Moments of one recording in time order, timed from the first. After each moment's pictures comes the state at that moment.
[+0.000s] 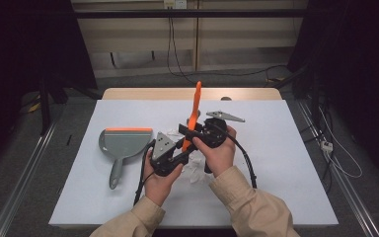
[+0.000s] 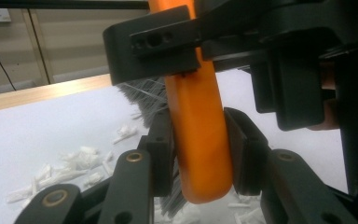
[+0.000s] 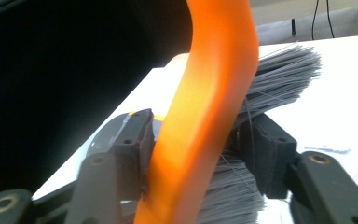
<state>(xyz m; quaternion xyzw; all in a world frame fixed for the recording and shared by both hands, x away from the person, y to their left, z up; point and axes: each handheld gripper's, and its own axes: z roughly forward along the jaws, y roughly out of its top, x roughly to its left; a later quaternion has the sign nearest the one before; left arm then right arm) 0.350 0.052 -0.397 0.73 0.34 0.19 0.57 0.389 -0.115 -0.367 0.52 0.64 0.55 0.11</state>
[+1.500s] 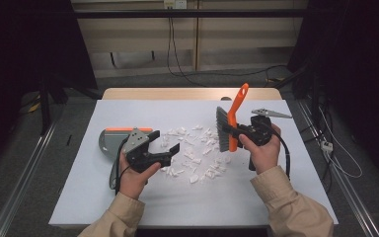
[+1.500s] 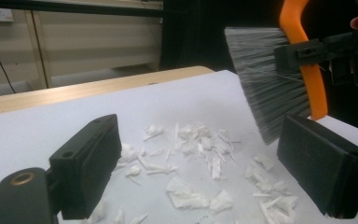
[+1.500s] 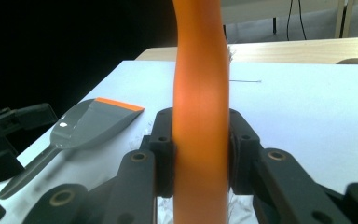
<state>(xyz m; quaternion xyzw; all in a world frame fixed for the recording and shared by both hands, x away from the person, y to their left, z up) 0.367 0.116 -0.393 0.71 0.34 0.17 0.59 0.384 -0.231 -0.366 0.51 0.66 0.53 0.12</state>
